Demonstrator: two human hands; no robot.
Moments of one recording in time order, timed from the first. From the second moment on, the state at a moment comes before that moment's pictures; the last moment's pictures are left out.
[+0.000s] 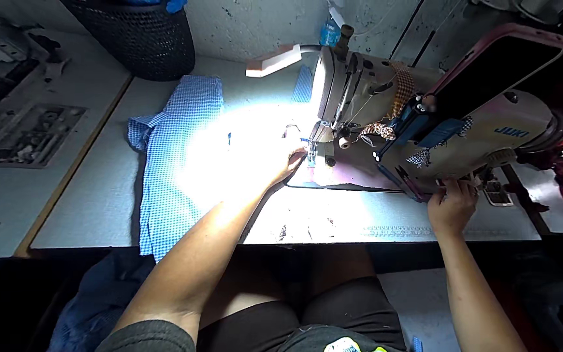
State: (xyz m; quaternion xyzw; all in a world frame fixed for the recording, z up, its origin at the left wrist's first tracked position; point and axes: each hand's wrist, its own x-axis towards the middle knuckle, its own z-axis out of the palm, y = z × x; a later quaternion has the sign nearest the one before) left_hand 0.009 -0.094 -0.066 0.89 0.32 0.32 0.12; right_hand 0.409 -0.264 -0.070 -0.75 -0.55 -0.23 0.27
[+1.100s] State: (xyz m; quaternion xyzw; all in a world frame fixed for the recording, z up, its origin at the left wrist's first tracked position) left_hand 0.008 -0.097 -0.061 0.89 0.33 0.30 0.11; right_hand 0.405 -0.264 -0.068 -0.76 -0.55 -0.23 0.27
